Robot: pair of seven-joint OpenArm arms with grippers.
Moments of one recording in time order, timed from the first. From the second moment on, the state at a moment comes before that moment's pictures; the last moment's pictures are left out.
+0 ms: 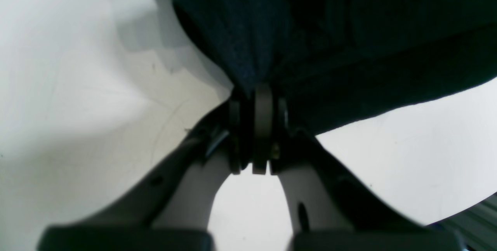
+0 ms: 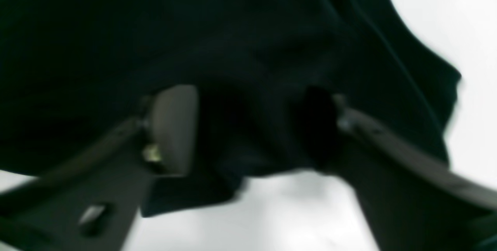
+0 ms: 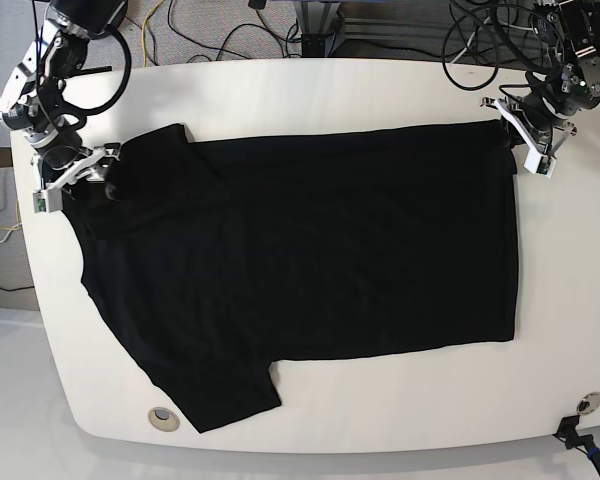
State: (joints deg) left arm 20.6 -16.2 -27.4 92.8 -25.1 -36.4 50.8; right arm -9.0 15.2 39.6 88.9 38.3 38.3 -54.5
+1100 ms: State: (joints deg) left arm 19.8 -17.3 -27.0 92.7 -25.1 -36.5 52.3; right arm 0.1 20.3 49.3 67.1 20.3 40.1 -45.3
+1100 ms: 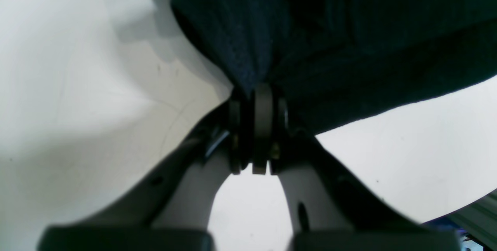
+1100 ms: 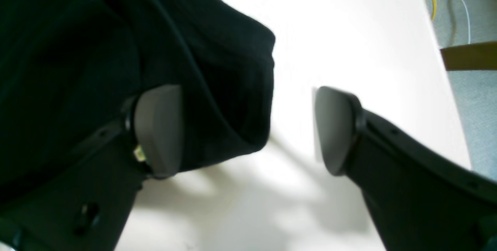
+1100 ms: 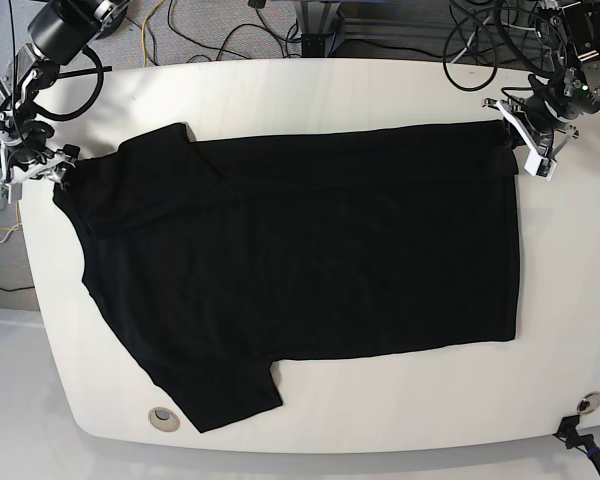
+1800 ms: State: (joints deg) left arm 19.8 -18.4 -27.1 92.6 -25.0 -36.7 52.6; right arm 0.1 18.6 49.4 65.0 21.5 40.4 -43.9
